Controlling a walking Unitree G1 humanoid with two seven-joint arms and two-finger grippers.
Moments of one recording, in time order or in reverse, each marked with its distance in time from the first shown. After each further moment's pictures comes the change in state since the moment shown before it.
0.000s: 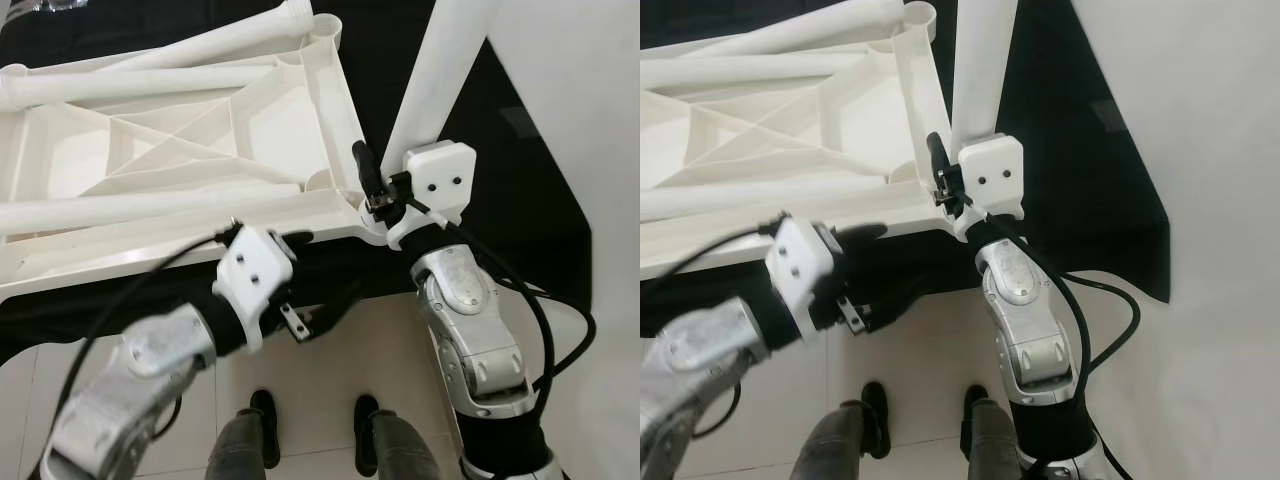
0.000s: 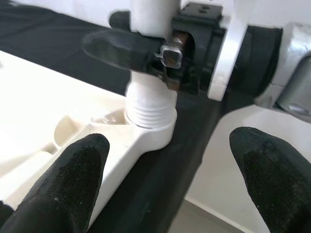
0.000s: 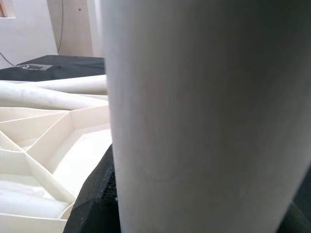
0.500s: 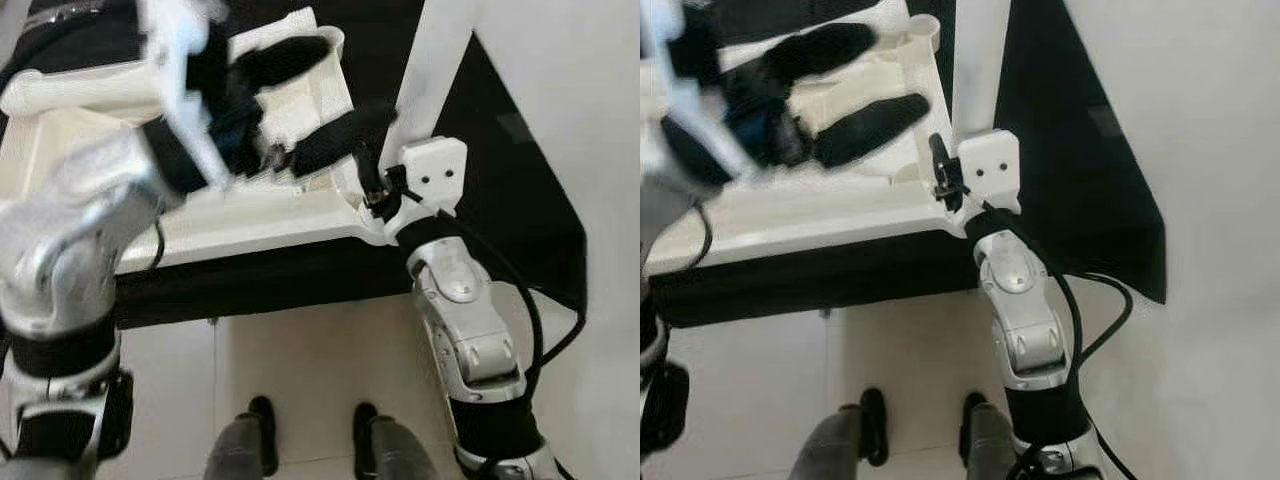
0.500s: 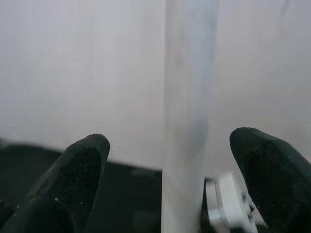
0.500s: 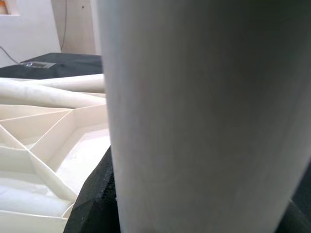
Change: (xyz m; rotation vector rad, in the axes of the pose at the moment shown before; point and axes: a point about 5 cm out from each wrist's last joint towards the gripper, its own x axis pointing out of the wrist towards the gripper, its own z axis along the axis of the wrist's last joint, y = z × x) left arm 0.043 0.068 0.128 0.044 -0.368 -0.245; right arm 0.012 0.003 -0.003 -0.003 0.029 0.044
